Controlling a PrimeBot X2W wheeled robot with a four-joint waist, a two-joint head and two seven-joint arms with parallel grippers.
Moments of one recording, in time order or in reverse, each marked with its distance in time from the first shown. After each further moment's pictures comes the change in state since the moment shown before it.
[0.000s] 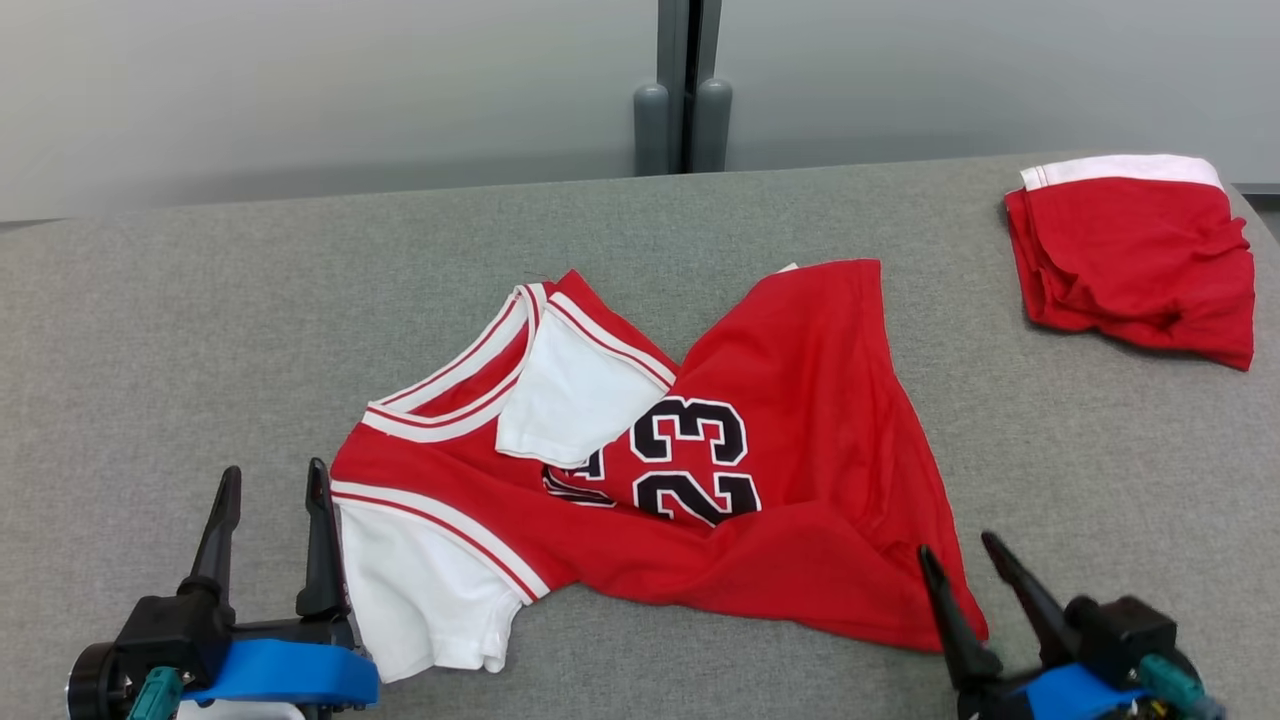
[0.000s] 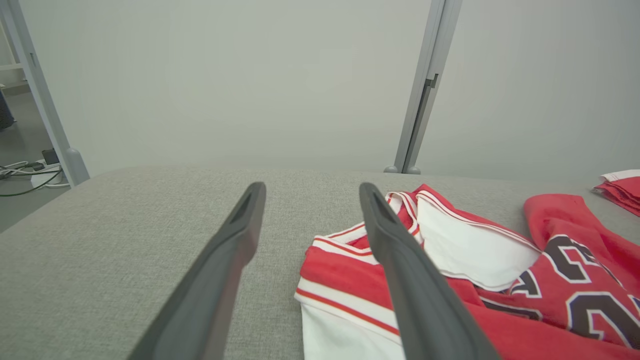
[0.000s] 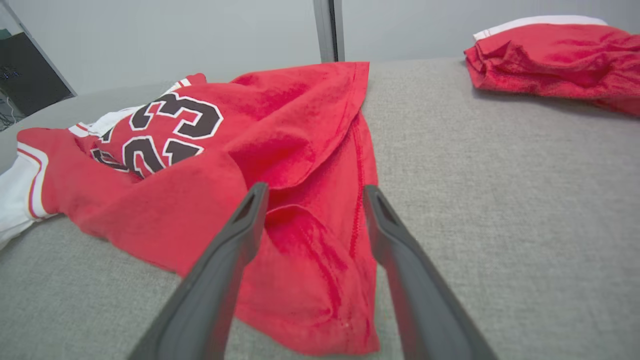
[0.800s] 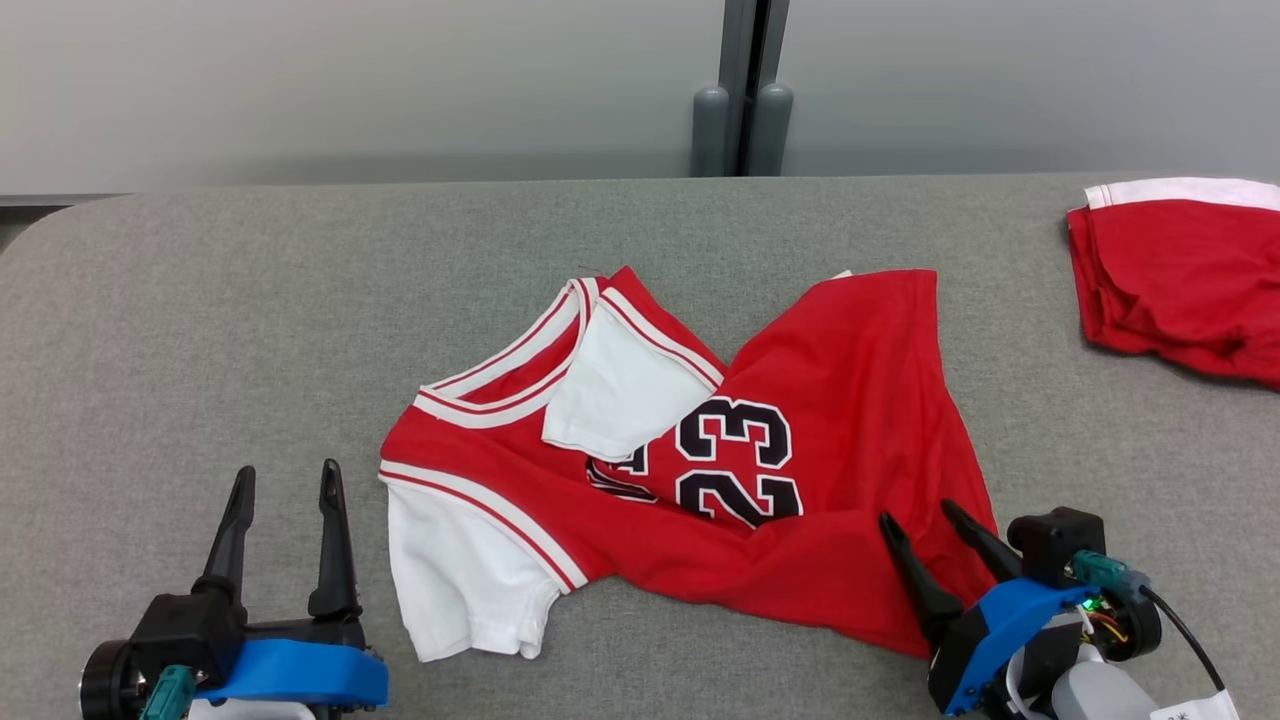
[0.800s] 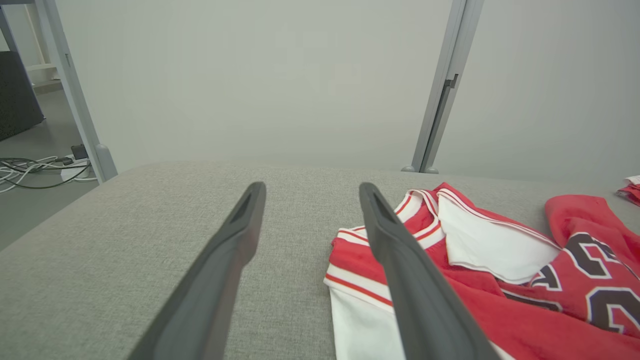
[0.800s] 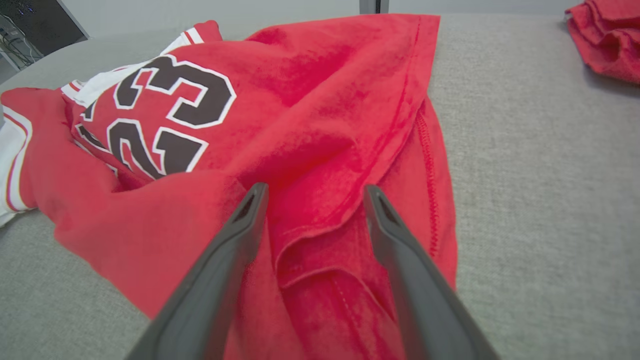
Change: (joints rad) left arm 0.000 0.000 -0.024 0.005 -0.001 0.000 0.000; right arm -0.219 -0.020 0.080 0.200 0.062 0.000 0.175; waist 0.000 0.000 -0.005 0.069
